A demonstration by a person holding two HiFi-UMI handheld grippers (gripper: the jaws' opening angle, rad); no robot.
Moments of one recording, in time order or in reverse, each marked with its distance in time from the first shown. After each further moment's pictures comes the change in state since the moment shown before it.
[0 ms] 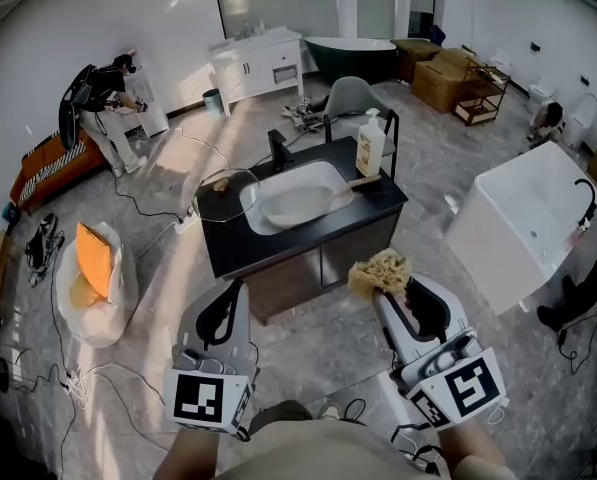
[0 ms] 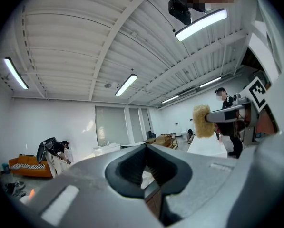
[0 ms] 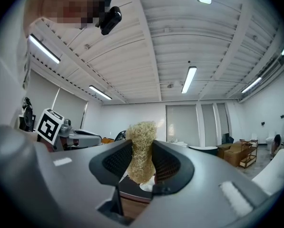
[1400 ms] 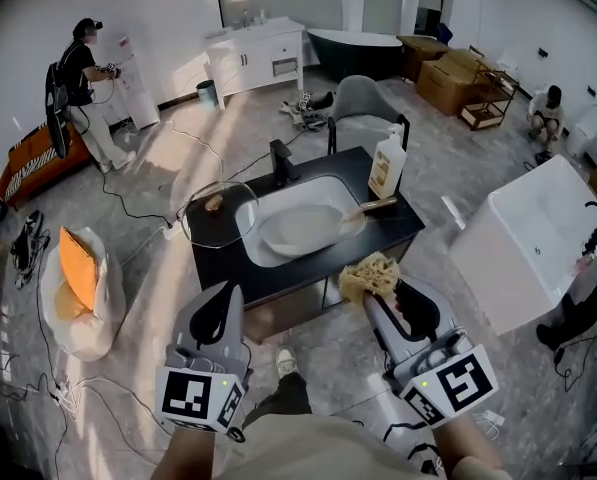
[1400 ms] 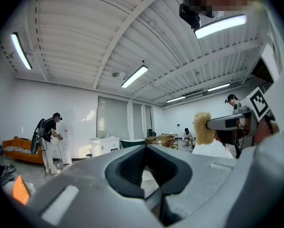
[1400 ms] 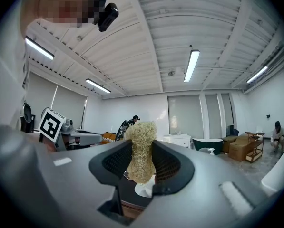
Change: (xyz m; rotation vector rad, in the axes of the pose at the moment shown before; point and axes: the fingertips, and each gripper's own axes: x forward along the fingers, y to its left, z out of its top) left arm 0.137 0.101 -0.062 -0.134 0.032 -0.011; right arm 0.167 -0.053 -0.061 0.034 0.090 0.038
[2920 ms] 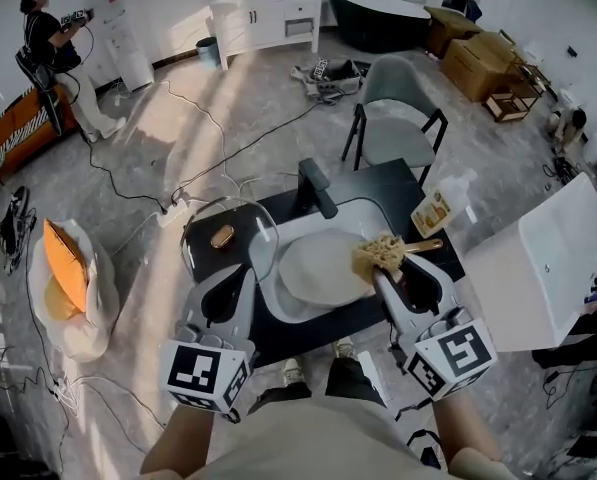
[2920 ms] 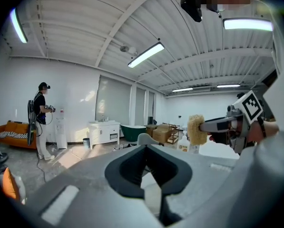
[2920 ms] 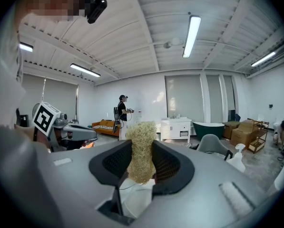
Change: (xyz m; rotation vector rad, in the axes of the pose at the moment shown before) left arm 0.231 0.175 -0.065 -0.107 0.173 -0.045; right arm 0.288 -0.117 -0.068 0.061 0.217 -0.010
